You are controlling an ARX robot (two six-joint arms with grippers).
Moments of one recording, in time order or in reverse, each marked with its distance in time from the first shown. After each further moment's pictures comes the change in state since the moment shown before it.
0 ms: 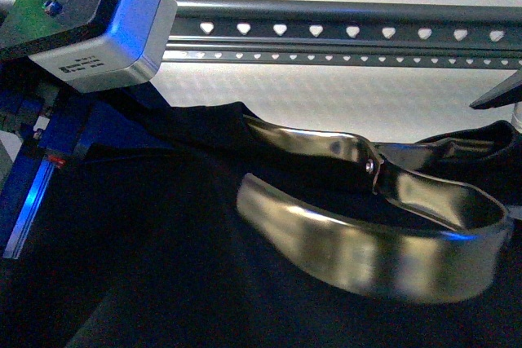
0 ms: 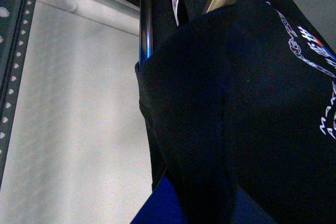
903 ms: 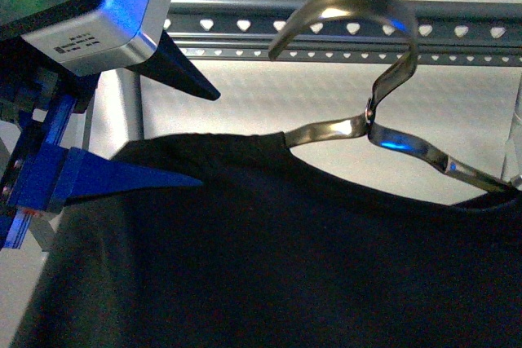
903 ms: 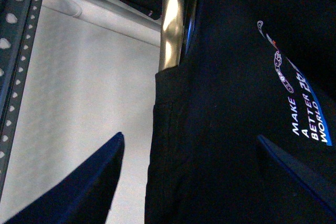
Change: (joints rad) left arm -0.001 -0.003 0.000 0.004 0.016 -0.011; right arm -0.049 0.148 0.047 -0.189 0.091 0.180
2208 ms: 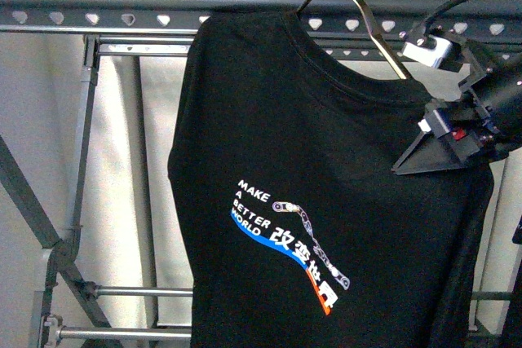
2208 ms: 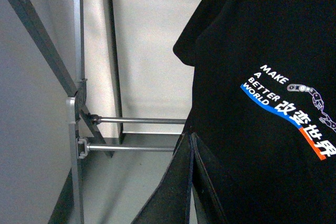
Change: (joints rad) left arm 0.151 -0.599 -0.834 0.734 -0.779 -1.582; right arm 0.204 0.190 0.440 -0.259 0.148 1.025
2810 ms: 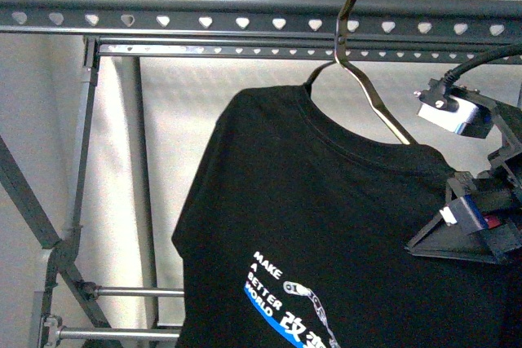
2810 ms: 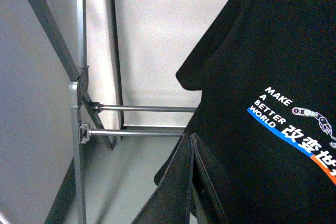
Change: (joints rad) left arm 0.000 -0.303 -0.231 -0.070 0.000 0.001; right arm 0.048 -0.179 -0.331 0.083 0.019 0.098
